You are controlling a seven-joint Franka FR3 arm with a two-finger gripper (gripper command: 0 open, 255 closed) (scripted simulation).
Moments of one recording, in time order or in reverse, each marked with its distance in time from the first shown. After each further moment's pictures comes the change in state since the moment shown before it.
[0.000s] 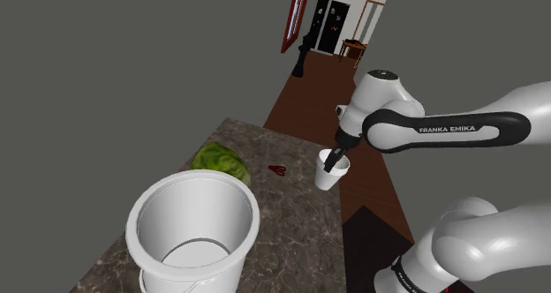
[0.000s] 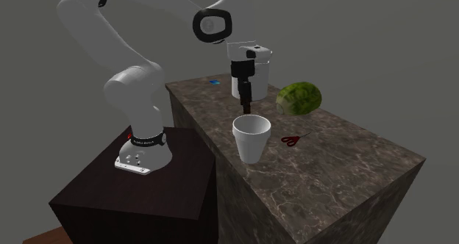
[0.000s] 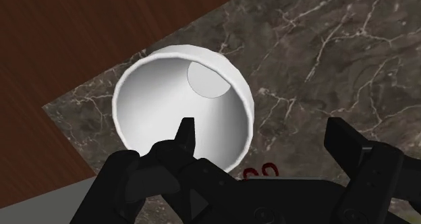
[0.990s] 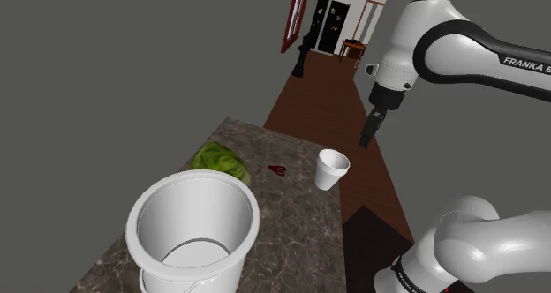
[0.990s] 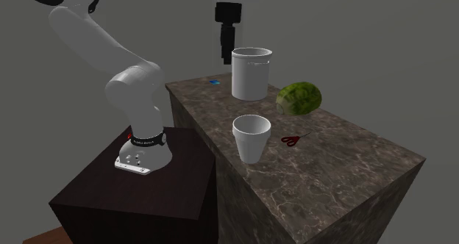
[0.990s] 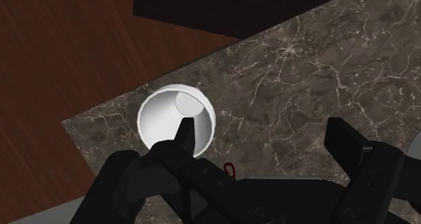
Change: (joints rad) arm 0.057 -0.144 -0.041 0.345 0.086 -0.639 -0.086
